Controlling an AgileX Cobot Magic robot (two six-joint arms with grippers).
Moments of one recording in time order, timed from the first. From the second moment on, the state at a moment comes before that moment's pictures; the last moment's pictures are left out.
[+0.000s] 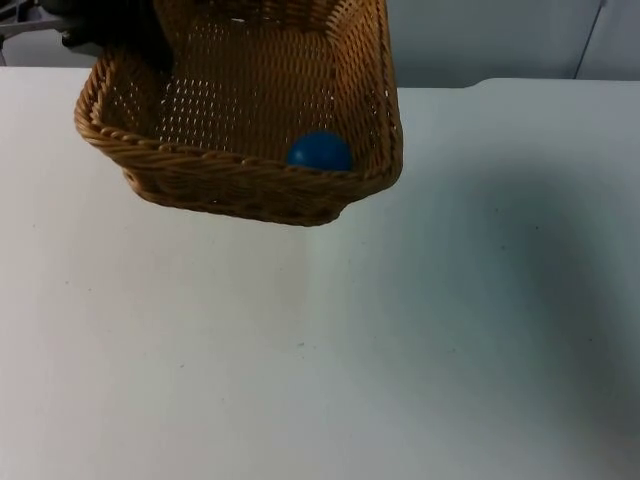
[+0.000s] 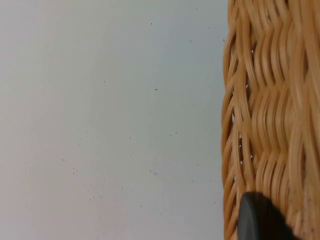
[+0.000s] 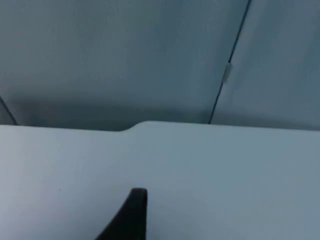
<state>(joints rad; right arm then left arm) -0.01 1.50 -1.42 0.01 0.58 -0.10 -0.22 1.84 -1.41 -0.42 0.74 -0.05</state>
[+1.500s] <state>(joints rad) -0.03 1.00 -0.94 -0.05 0.45 0.02 -0.27 2.08 -1.30 -0.48 0.42 0.02</state>
